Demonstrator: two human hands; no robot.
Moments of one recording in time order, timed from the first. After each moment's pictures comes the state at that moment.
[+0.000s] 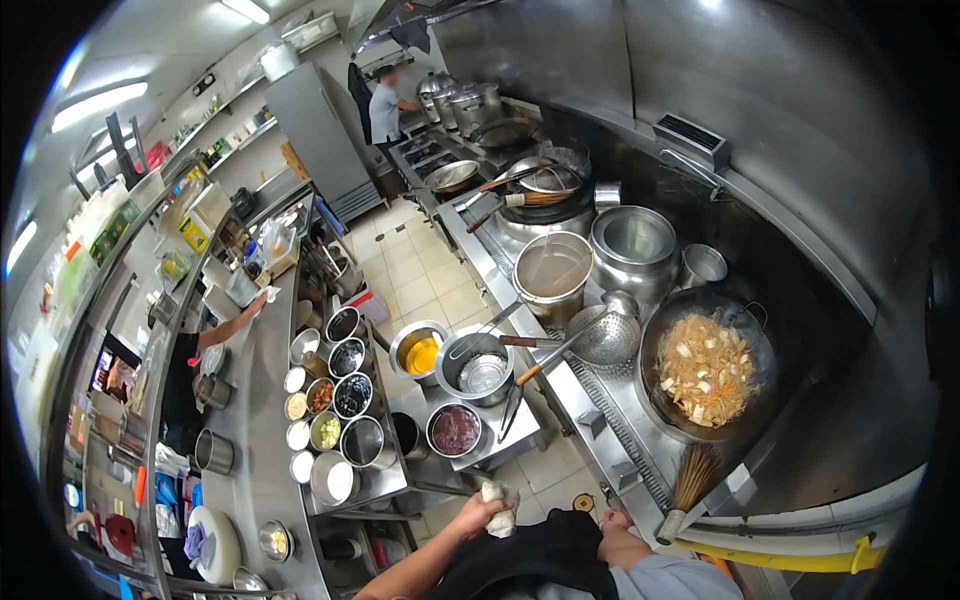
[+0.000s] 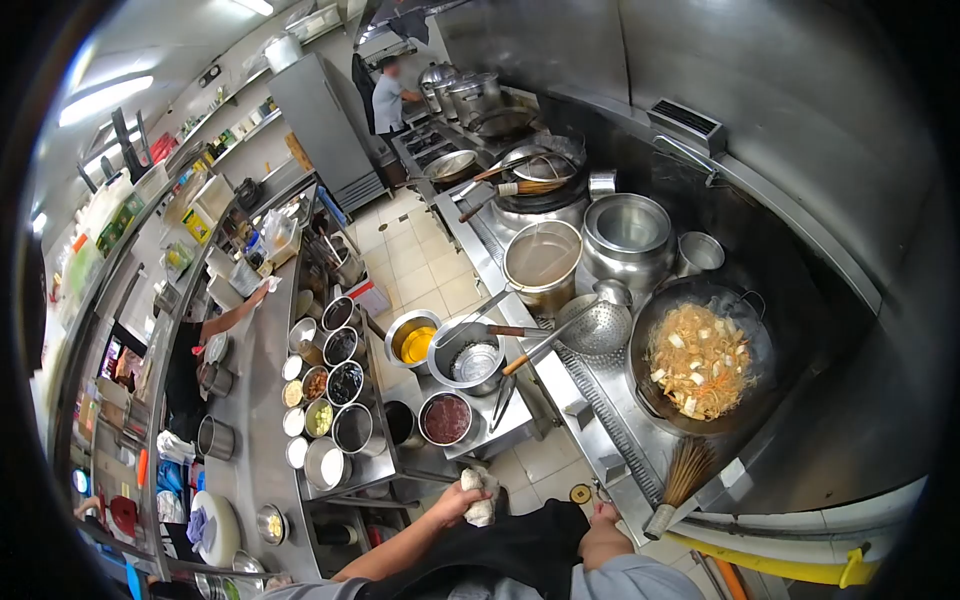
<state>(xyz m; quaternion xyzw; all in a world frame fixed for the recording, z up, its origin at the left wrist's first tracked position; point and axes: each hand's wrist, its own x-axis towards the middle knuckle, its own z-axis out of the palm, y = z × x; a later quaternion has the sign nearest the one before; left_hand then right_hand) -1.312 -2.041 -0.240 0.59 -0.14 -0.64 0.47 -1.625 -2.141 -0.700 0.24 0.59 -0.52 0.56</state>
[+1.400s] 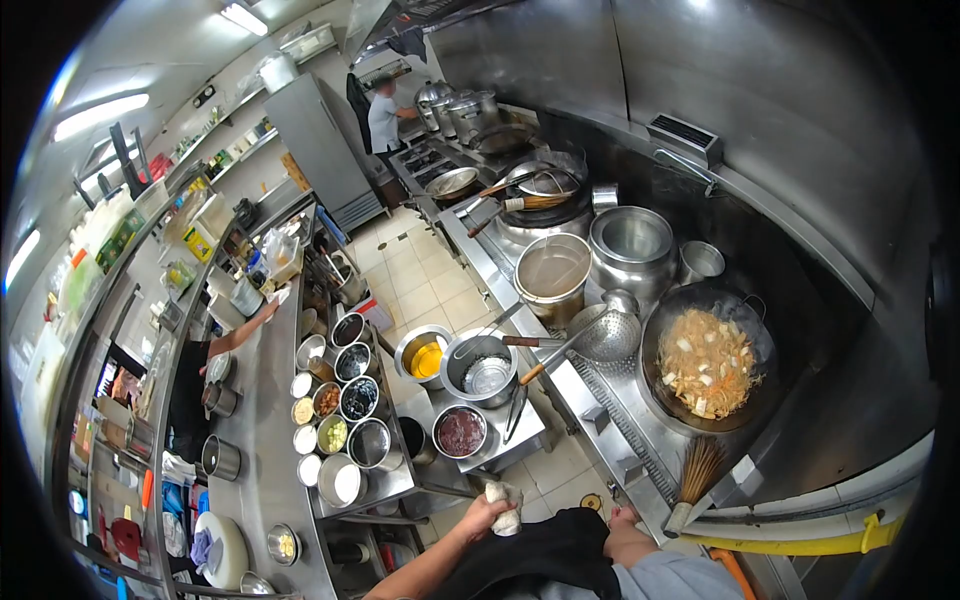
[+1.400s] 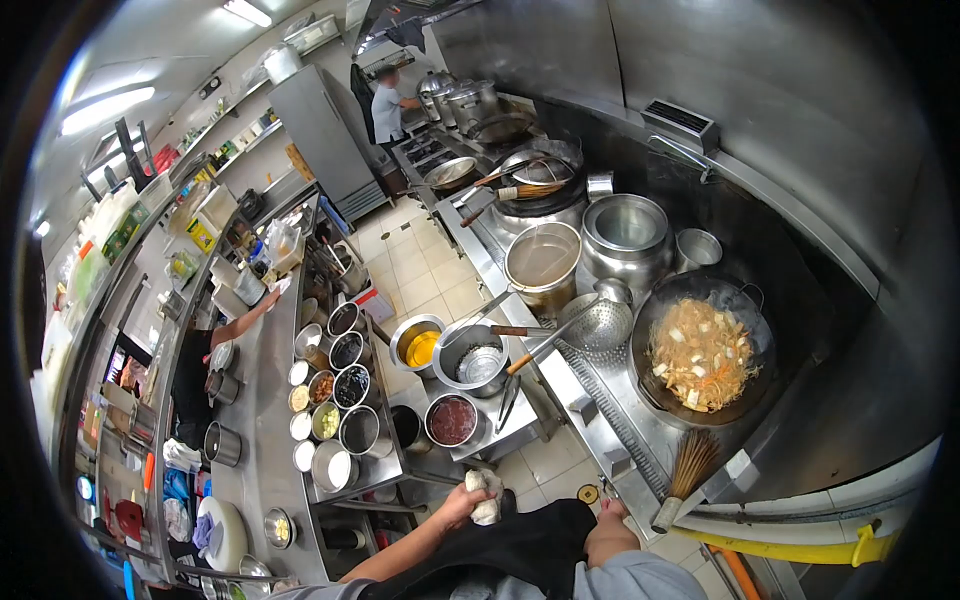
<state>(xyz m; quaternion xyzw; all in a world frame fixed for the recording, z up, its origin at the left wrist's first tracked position) -1.311 -2.027 -0.255 0.59 -0.14 -0.63 0.49 -1.623 -2.152 -0.620 0.21 0.69 -0.43 0.54</state>
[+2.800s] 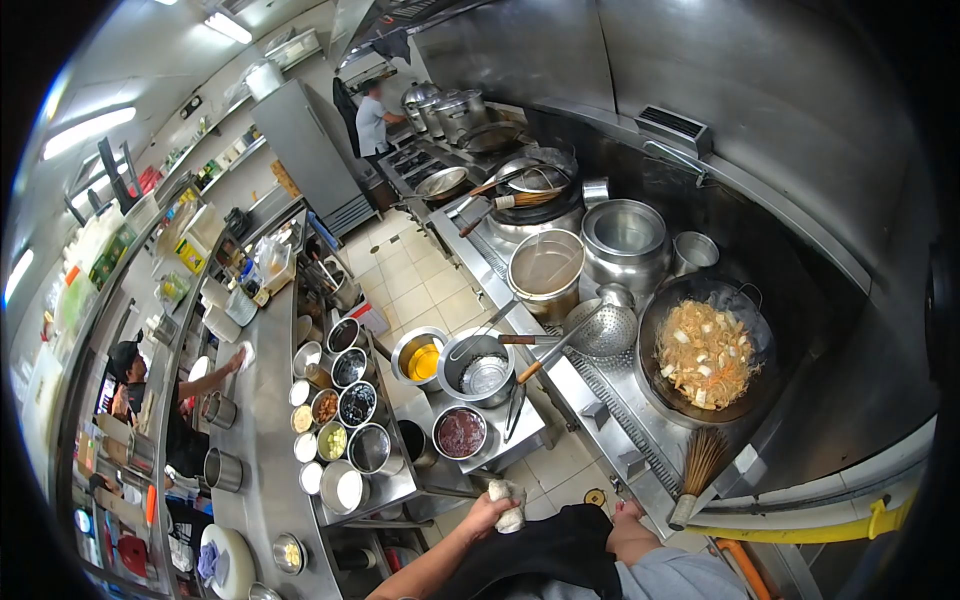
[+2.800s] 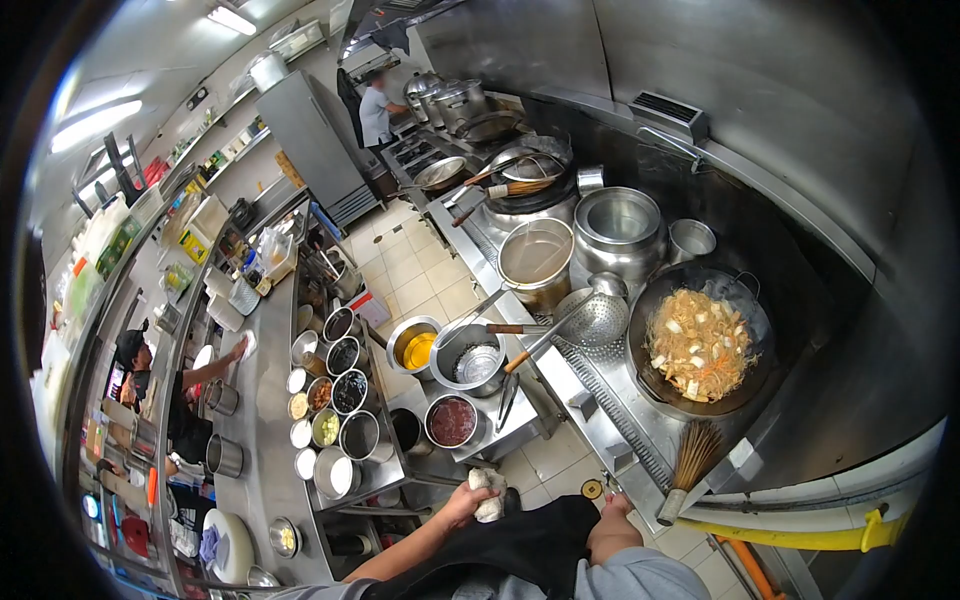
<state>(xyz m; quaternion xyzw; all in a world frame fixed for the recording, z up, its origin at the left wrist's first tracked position) -1.309 -2.035 -0.242 0.61 -0.17 -0.63 0.45 -1.616 -2.149 -0.607 0.18 0.70 -0.46 0.52</state>
